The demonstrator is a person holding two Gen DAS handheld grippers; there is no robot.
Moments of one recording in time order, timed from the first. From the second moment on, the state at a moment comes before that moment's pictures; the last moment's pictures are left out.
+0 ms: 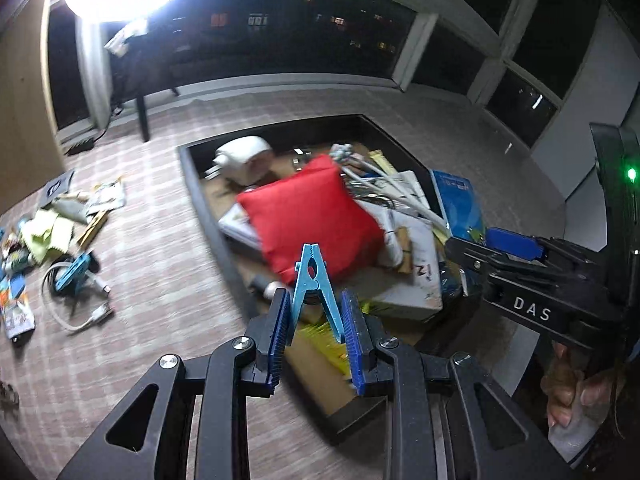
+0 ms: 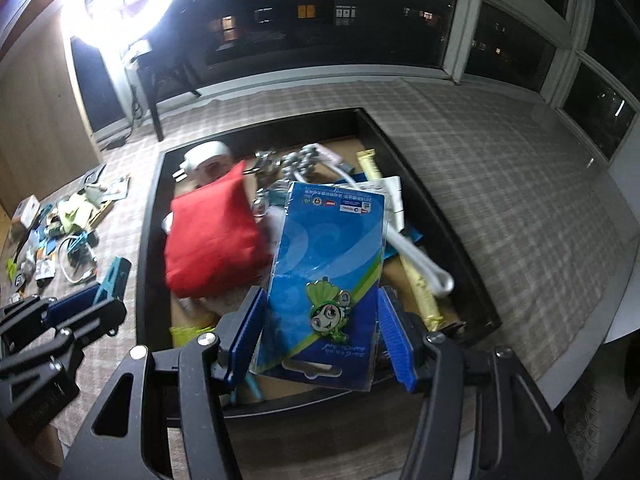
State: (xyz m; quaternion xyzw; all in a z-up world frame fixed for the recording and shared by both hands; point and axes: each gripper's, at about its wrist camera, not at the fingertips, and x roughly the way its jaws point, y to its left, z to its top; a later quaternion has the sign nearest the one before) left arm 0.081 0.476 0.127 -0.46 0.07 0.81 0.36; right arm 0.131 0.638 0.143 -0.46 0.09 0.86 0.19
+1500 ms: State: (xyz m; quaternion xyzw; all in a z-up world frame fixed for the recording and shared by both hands) left arm -0.020 0.109 0.095 -0.49 0.04 0.86 0.15; right arm -0.048 0.331 0.136 -0.49 -0.02 0.86 -0.15
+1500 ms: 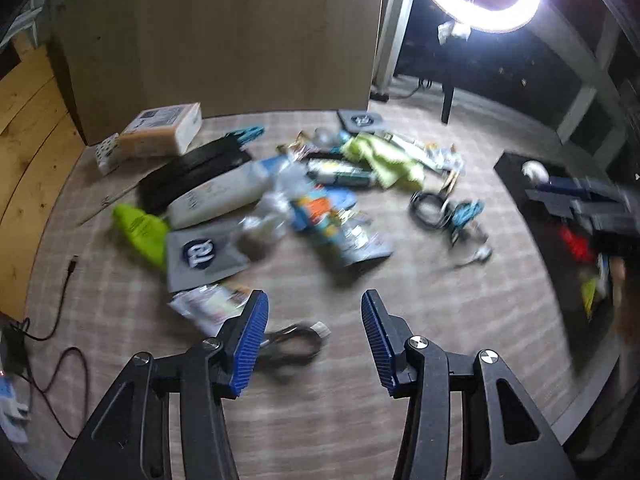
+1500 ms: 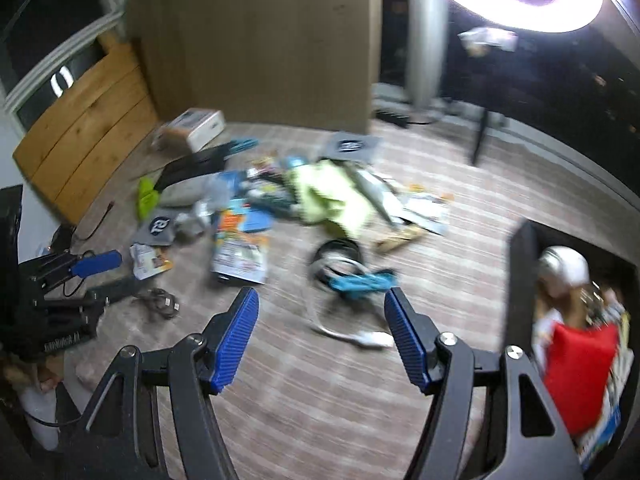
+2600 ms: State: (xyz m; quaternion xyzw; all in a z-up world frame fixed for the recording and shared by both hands) left arm -0.036 0.131 0.027 -0.52 0.25 0.76 0.29; right arm -0.147 0.233 0.040 -0.65 0.00 0.74 -0.18
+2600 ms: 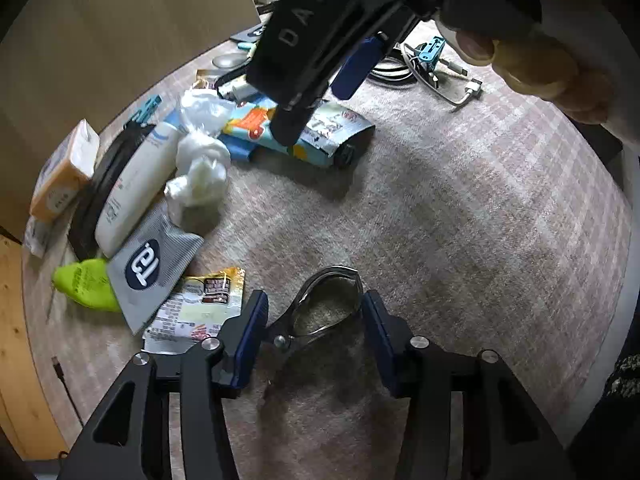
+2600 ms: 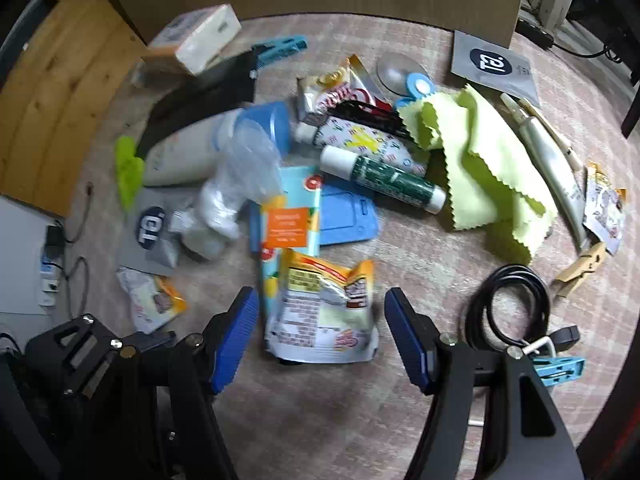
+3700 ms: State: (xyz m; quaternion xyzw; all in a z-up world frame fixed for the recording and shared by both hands) left arm -0.013 0.143 0.063 -0.52 0.13 0.80 0.26; right arm -0.095 0.297 0.078 -0.59 0.04 0.78 -0.20
